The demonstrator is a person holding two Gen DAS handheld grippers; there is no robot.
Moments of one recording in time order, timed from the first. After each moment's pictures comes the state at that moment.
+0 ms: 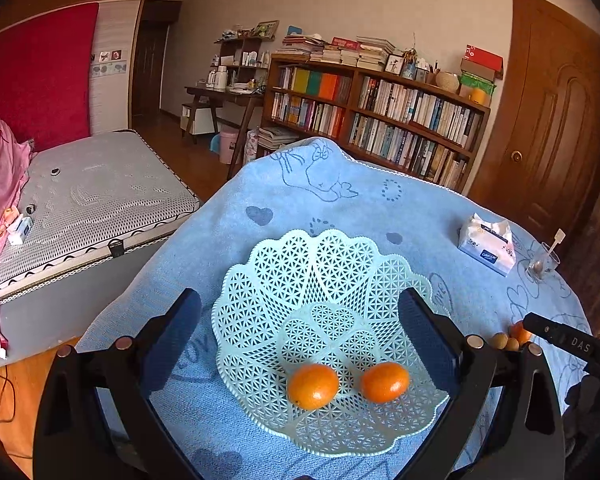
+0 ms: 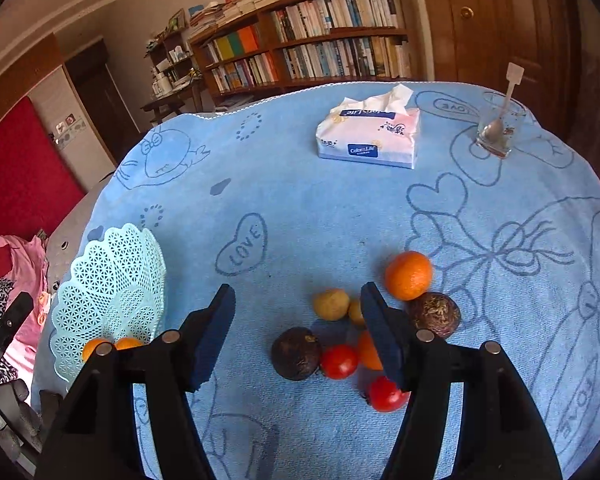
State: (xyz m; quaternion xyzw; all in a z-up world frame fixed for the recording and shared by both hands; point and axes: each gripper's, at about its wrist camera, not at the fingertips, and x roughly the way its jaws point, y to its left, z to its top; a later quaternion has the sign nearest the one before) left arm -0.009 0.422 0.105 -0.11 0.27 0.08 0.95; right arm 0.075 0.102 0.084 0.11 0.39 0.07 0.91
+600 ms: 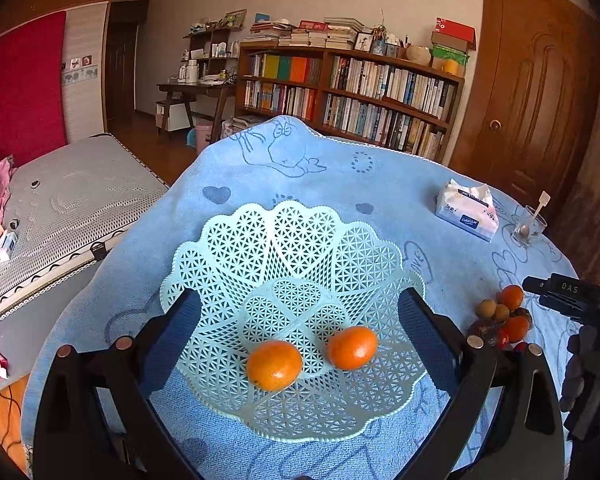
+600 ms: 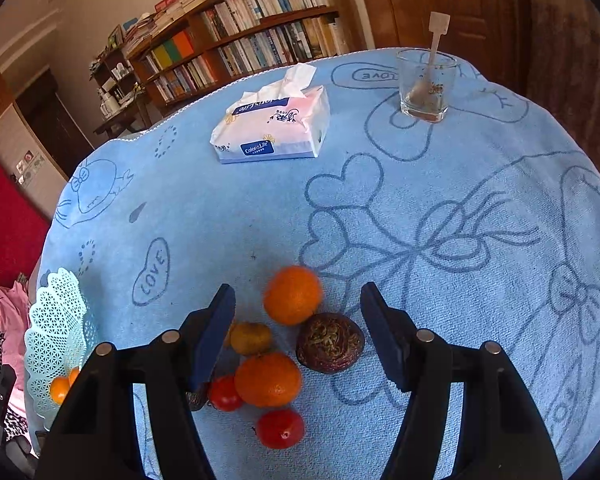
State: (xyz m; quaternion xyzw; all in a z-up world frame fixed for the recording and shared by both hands) left arm -0.002 0.390 0.091 -0.08 0.29 0.04 0.95; right arm 0.107 0.035 0.056 0.17 0.42 0.00 0.89
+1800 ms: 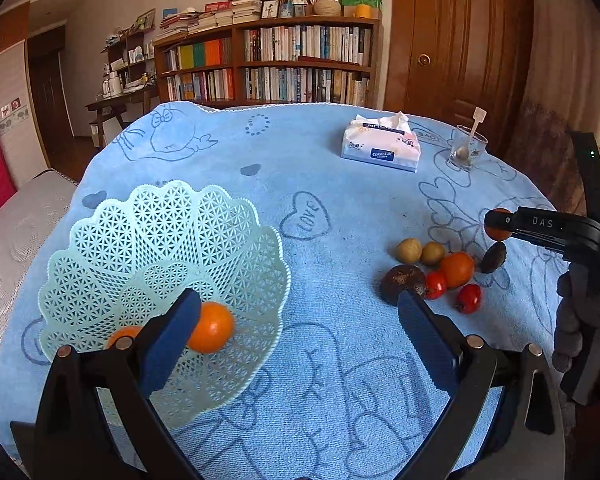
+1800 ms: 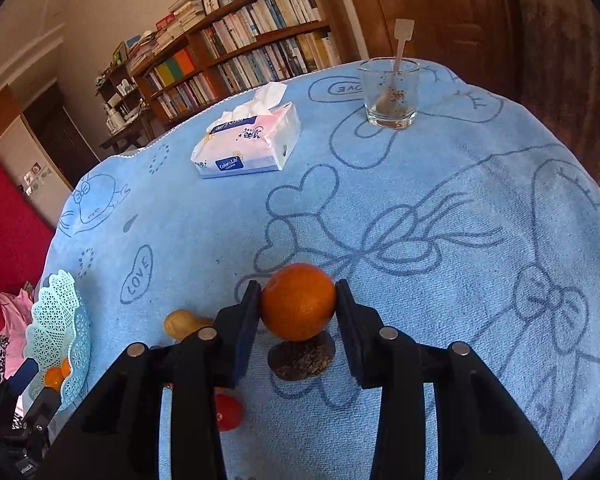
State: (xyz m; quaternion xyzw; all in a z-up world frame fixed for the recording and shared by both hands) left arm 0.015 0.272 0.070 0.02 0.34 -0.07 0.94; right arm 0.081 -0.013 0.052 0.18 0.38 0.00 0.91
